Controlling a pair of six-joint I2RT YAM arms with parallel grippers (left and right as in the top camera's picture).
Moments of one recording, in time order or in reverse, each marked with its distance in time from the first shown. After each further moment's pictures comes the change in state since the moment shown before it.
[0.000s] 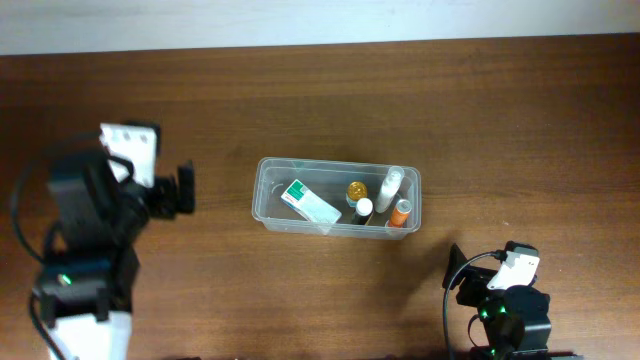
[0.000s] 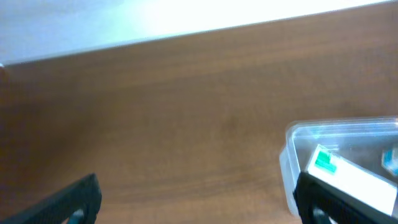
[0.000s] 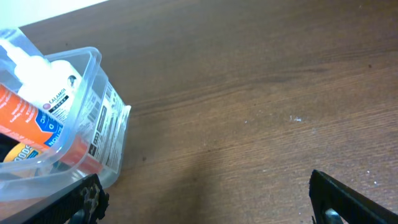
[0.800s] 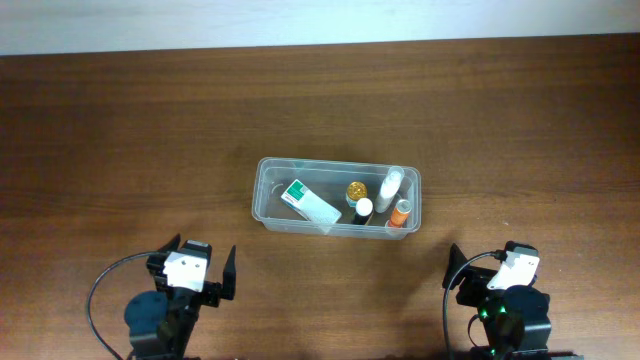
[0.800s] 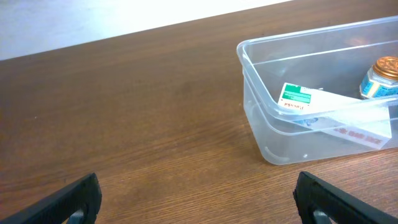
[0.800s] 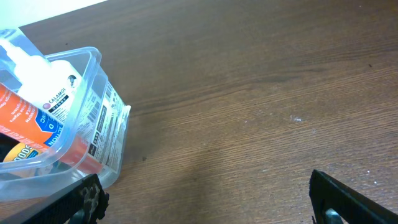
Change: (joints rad) left arm 0.000 -0.848 -0.966 0.381 0.153 0.007; right arm 0.000 0.000 0.000 0.000 0.000 0.000
